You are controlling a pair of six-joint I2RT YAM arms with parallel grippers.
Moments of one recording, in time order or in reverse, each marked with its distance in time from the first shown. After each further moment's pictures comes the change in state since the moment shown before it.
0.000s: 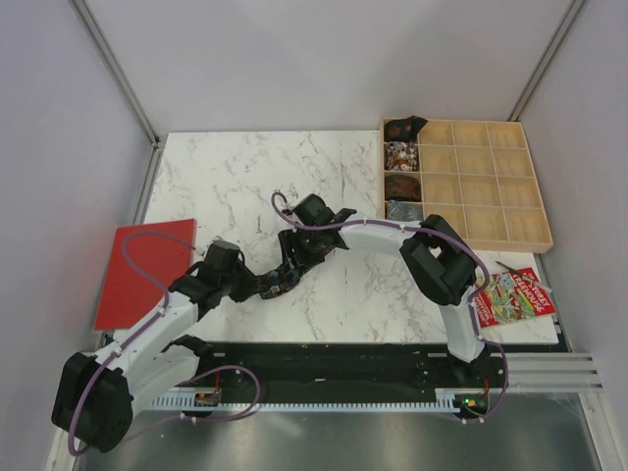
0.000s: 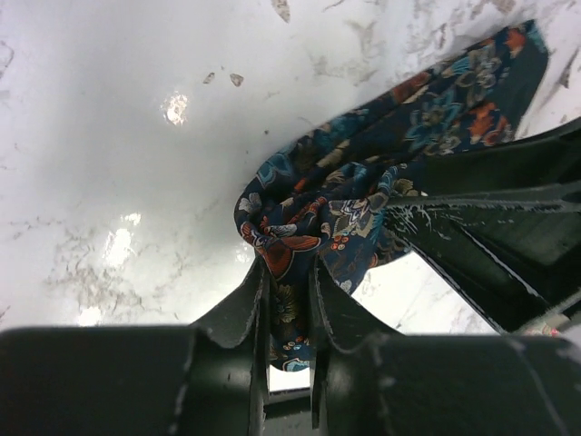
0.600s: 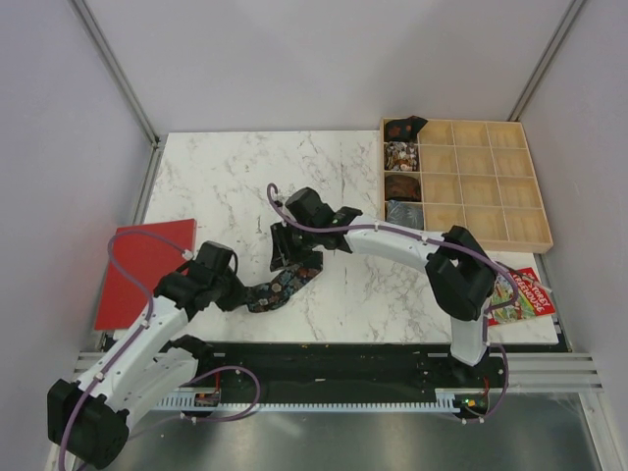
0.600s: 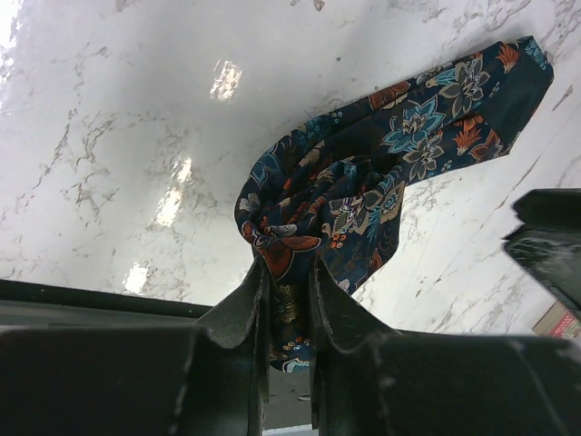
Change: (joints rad) left arm 0.000 -0.127 0.147 -0.410 -0.020 0.031; right arm 0.061 -0.165 0.024 -0.013 -0.013 0.070
